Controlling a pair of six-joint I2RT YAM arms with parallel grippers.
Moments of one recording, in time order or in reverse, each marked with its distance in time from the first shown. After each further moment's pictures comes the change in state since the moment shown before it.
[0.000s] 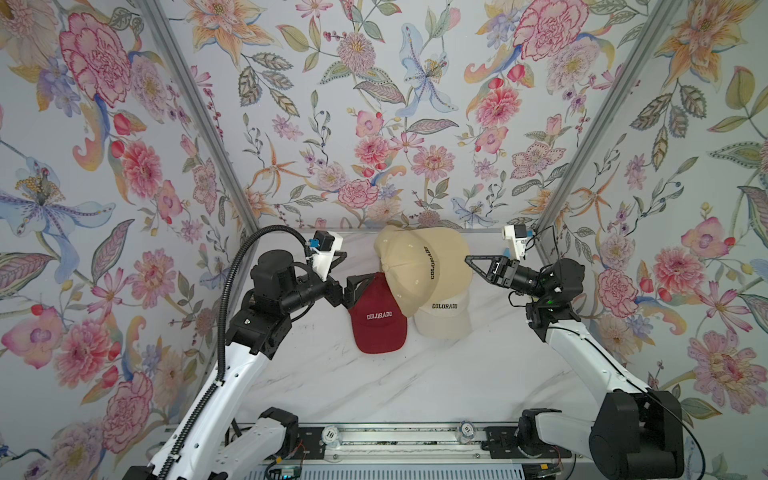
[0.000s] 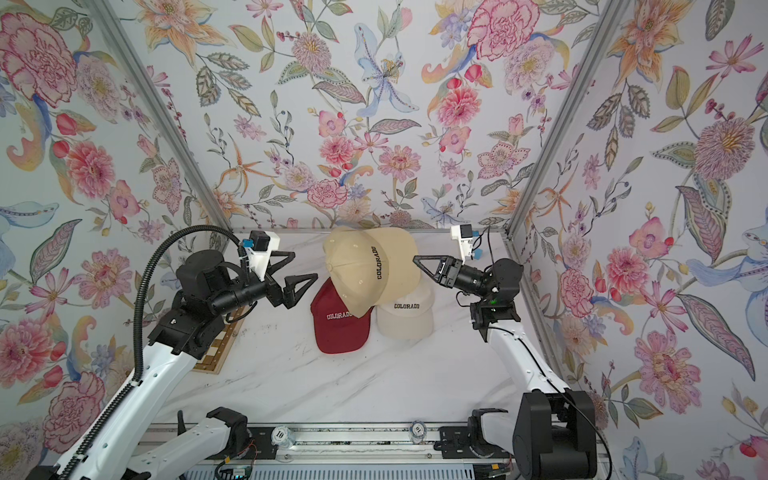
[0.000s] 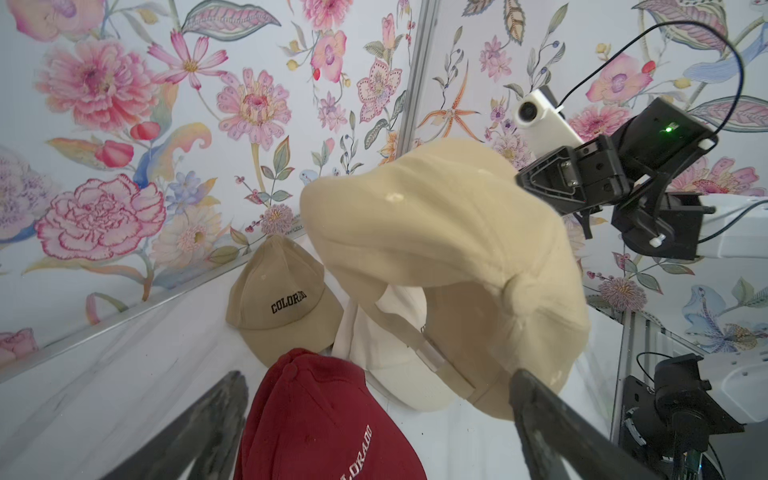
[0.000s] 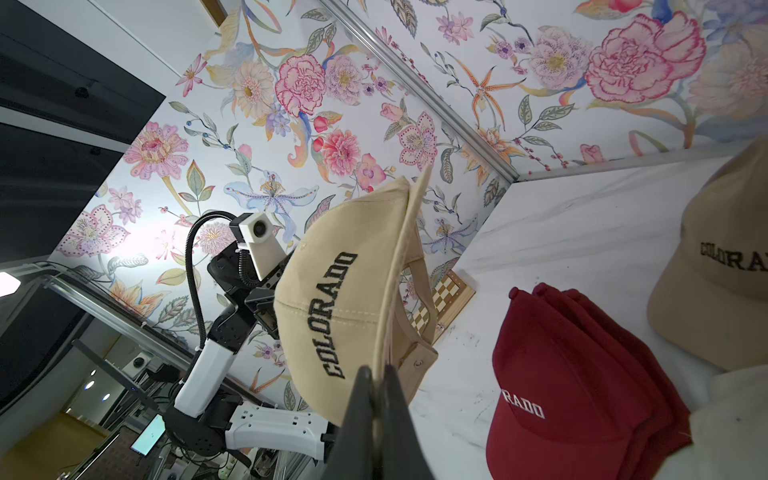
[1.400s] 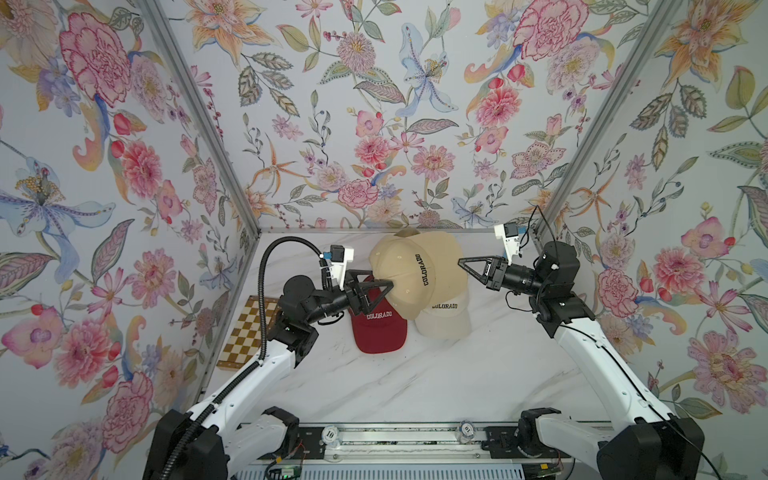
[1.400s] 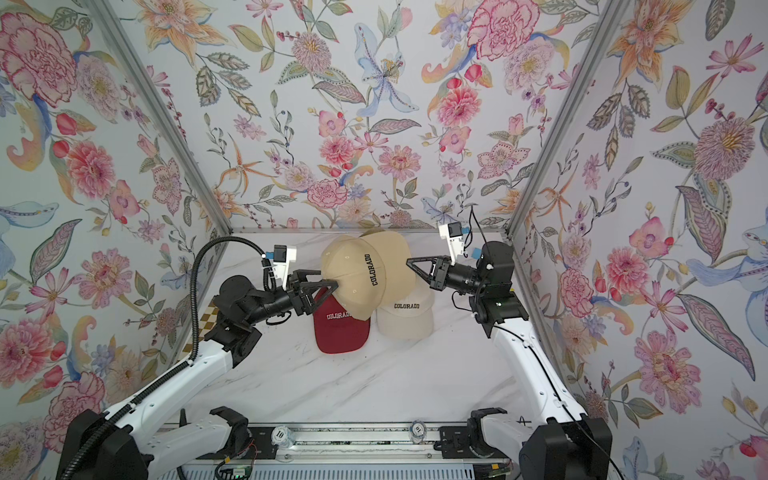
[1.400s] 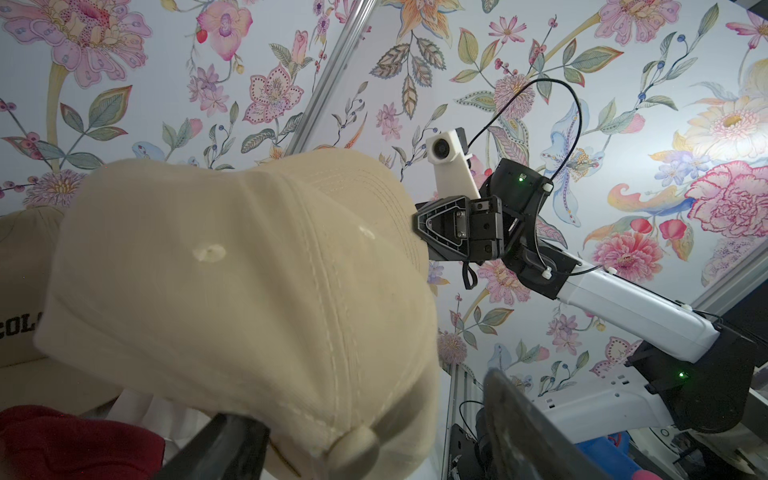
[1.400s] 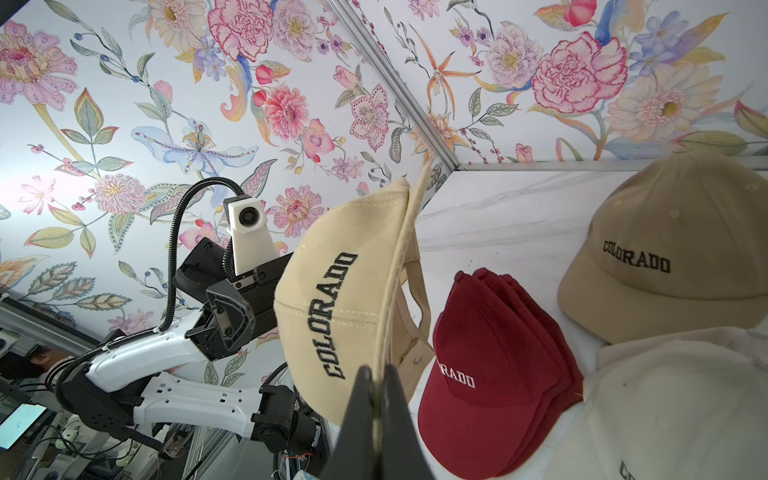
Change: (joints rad) left arm -0.113 0.135 -0.338 0.822 0.187 -0.591; right arm 0.090 -0.076 0.176 -0.671 0.133 -0.542
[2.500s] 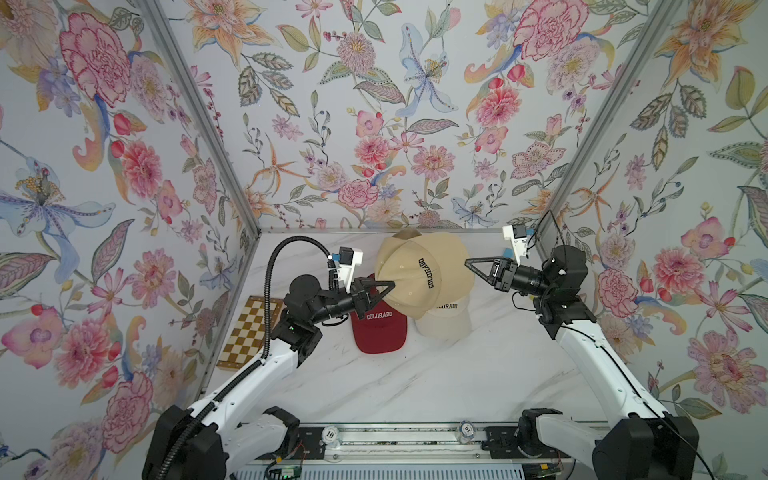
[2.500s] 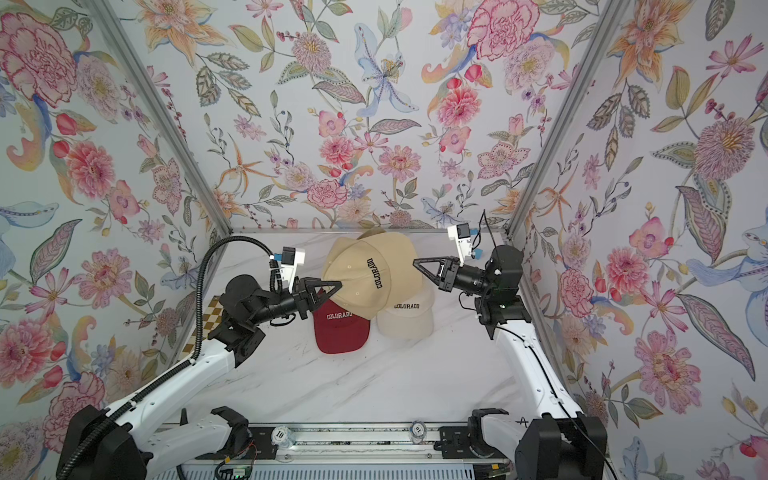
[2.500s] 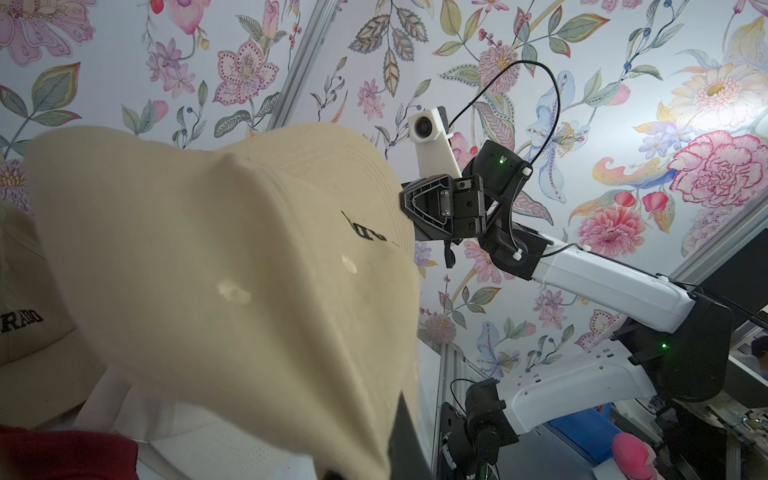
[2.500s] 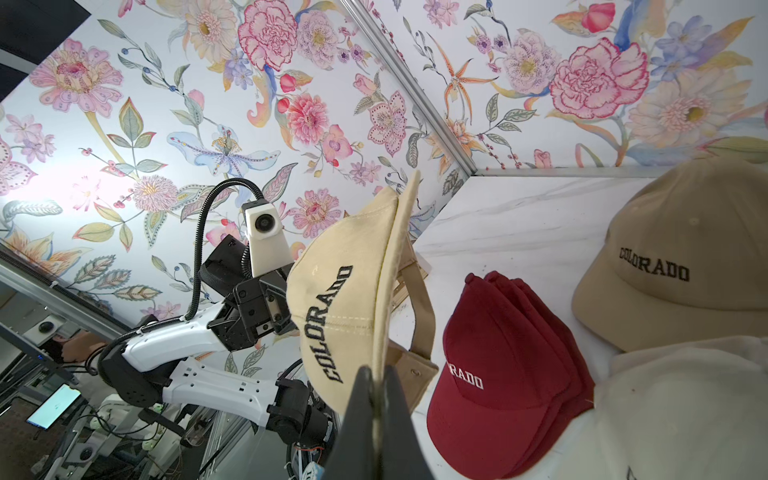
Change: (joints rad) left arm -0.031 0.007 0.026 -0.039 0.029 0.033; right arm -0.084 0.003 -0.061 0.182 -0.126 0.101
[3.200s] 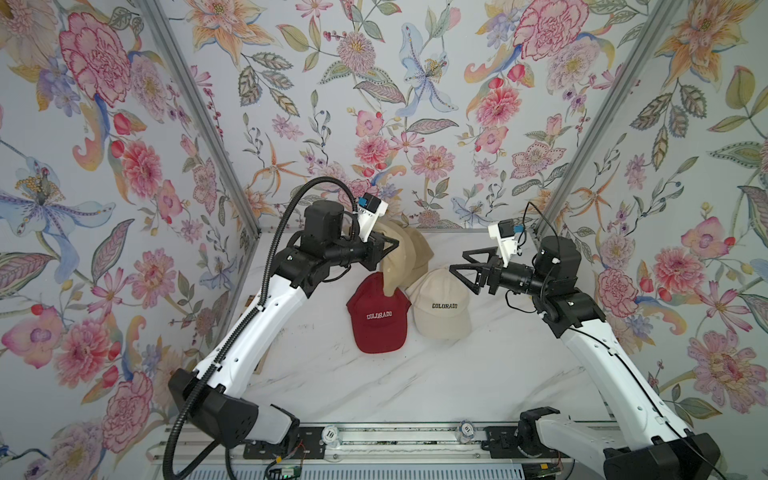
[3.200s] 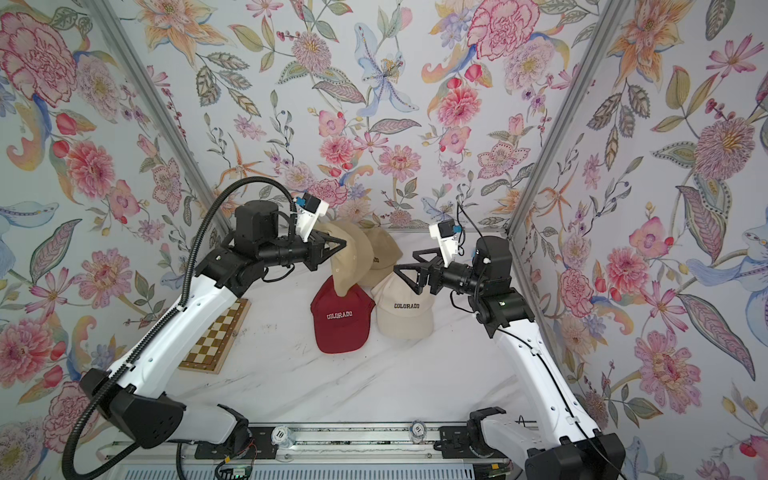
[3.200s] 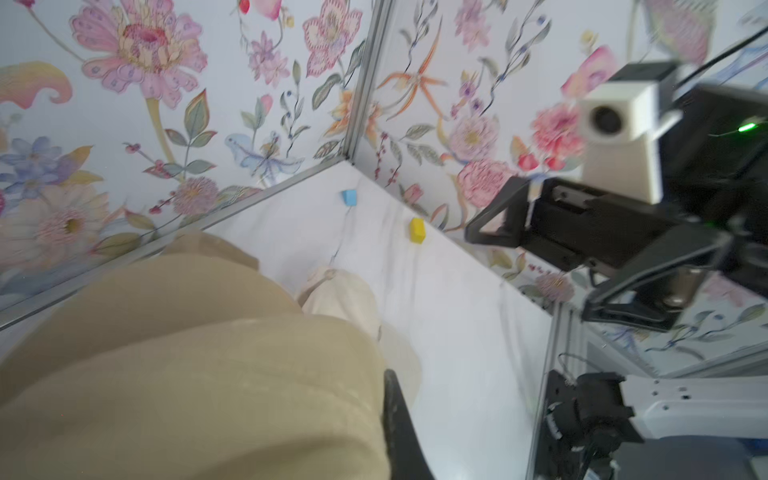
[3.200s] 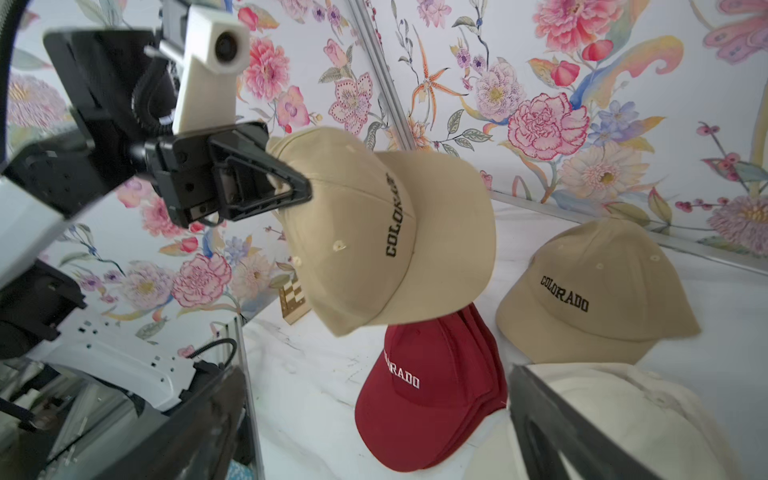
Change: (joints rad) left arm -0.031 0.393 0.966 -1.158 -0.256 0.573; right arm 0.202 -0.050 0.198 -0.475 0.327 -0.508
